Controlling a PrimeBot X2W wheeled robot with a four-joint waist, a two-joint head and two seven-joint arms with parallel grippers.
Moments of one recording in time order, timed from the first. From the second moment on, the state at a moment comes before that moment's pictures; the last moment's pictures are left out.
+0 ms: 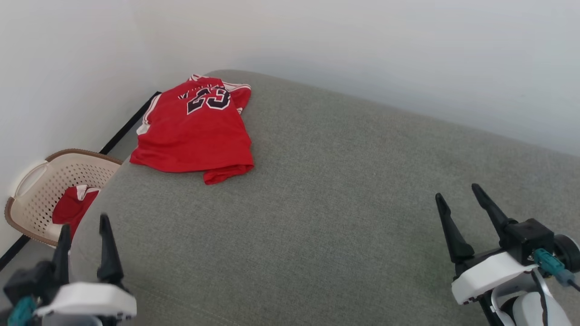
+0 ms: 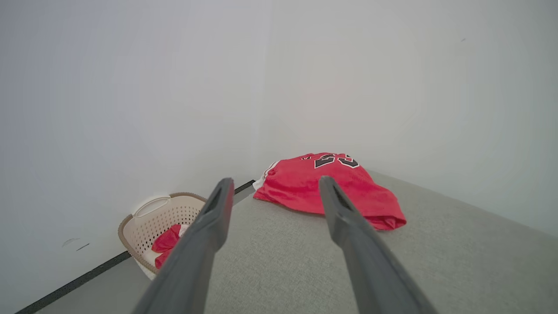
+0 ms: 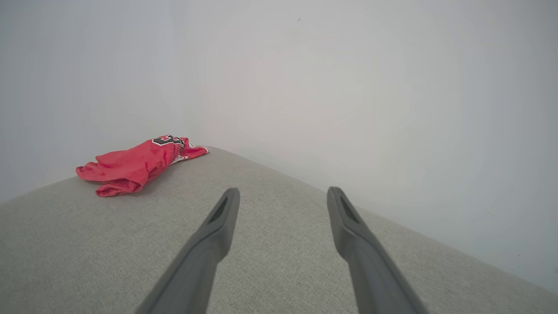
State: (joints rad) left arm 0.02 0.25 0.02 0.13 -0.41 0.09 -0.25; right arm -0.10 -0.22 0.09 0.18 0.18 0.13 -0.18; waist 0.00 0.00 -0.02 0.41
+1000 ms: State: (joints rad) left arm -0.82 0.36 -0.02 0.74 -0.47 -0.04 -0.17; right arm -0.29 -0.34 0.06 -0.04 0.15 0.13 -0.09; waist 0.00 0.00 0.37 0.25
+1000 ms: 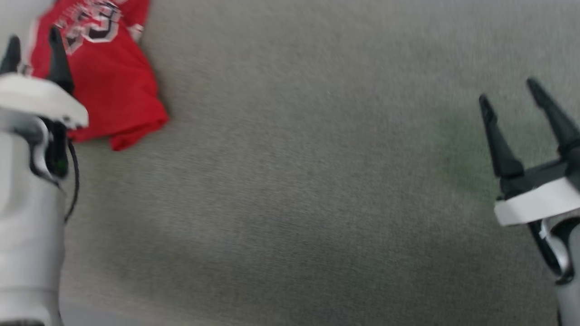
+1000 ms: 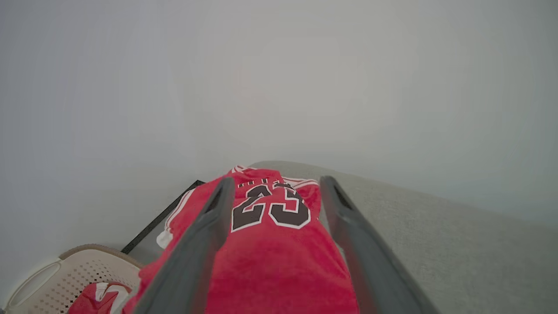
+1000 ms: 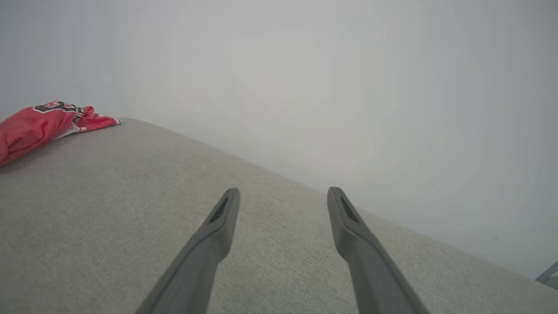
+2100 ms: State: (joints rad) left arm -1.22 0.45 -0.08 1.22 -0.49 -0.03 0.26; right arm -0.40 -0.39 0.06 -0.14 0.15 0.13 -0.06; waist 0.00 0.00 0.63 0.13
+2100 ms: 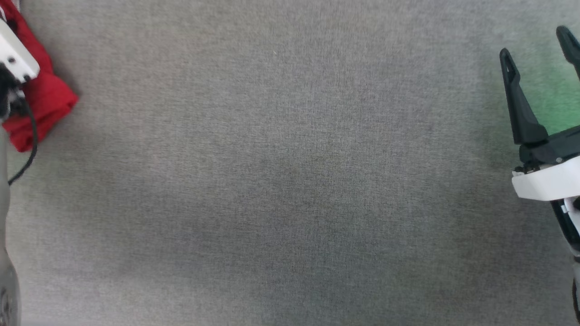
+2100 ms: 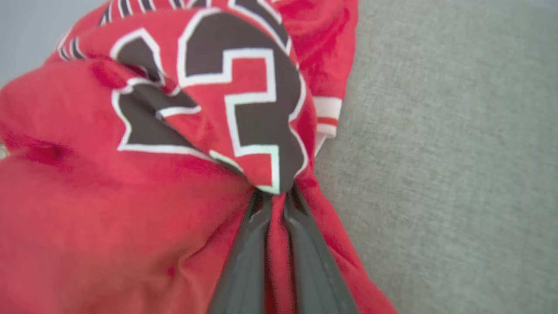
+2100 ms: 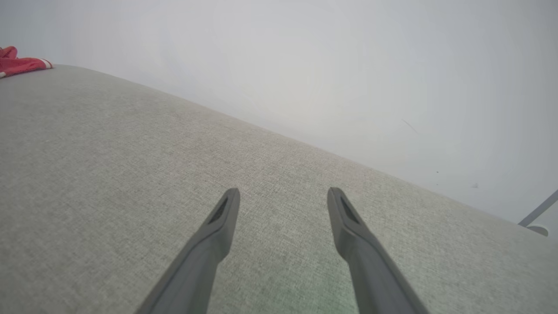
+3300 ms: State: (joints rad) left arm -0.99 0.58 -0.37 0.44 -0.44 -0.11 0.44; right arm -0.18 -0.19 -0.07 -0.02 0.13 0.13 -0.17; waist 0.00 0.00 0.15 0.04
